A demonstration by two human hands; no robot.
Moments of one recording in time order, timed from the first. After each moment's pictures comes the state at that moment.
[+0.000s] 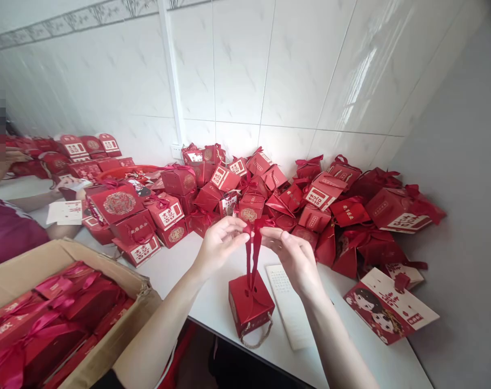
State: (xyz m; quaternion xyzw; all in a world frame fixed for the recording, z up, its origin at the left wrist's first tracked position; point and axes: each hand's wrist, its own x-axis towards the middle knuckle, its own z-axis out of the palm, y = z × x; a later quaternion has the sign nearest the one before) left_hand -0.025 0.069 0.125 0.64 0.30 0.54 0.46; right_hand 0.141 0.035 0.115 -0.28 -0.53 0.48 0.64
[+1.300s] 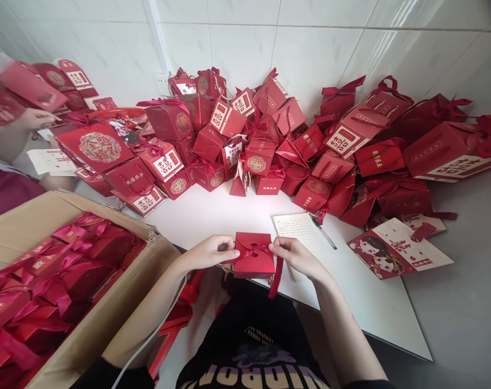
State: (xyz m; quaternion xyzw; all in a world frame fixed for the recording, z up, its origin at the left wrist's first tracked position) left_hand -0.075 0.037 0.031 0.70 0.39 0.14 0.58; right_hand 0.172 0.002 0.013 -0.51 -0.61 0.52 0.30
